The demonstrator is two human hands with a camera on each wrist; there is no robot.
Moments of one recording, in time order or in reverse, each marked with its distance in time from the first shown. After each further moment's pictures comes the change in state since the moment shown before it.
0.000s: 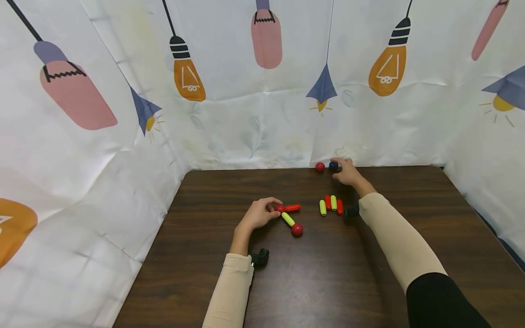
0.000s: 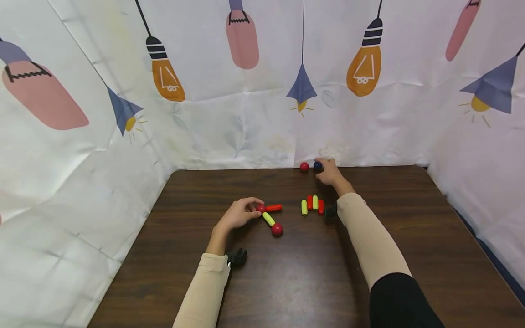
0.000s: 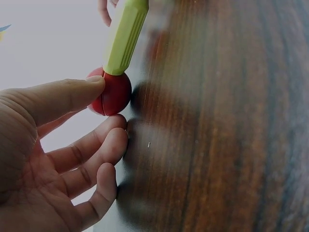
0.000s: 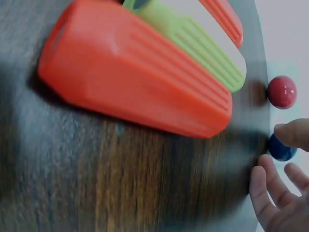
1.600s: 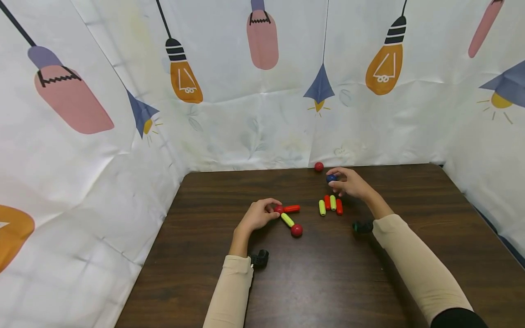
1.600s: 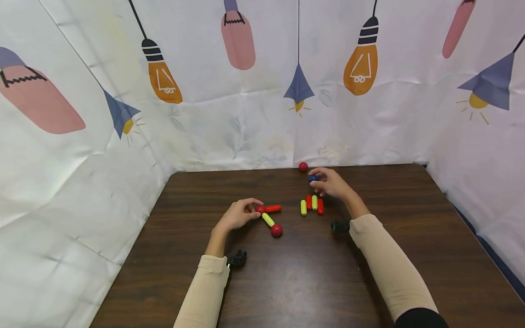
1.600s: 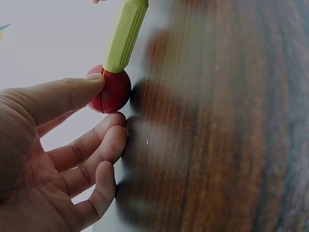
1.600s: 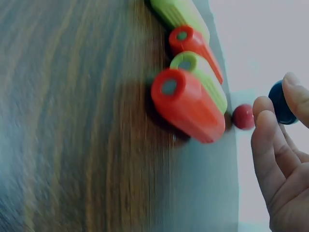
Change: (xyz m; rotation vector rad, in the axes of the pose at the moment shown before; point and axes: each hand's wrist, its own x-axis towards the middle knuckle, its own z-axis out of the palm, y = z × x) left_hand 0.001 0.000 0.001 -0.001 0.004 0.008; right_hand -0.053 0.001 -0.002 0.290 -0.118 -0.162
